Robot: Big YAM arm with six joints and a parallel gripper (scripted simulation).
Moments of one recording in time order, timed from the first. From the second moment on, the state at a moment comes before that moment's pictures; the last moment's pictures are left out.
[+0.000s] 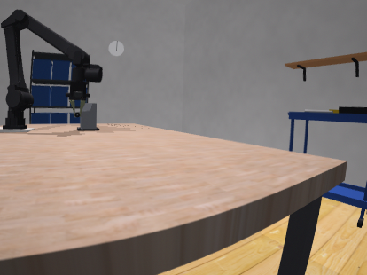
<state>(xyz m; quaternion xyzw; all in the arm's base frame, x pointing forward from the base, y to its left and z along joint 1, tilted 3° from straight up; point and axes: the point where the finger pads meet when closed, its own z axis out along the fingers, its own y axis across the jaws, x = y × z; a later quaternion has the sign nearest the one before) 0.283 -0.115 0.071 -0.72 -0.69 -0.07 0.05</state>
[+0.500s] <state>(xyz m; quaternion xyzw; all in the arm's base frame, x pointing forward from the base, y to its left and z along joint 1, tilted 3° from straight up) 0.283 -0.116 0.091 -0.72 -0.69 -0.07 0.05</state>
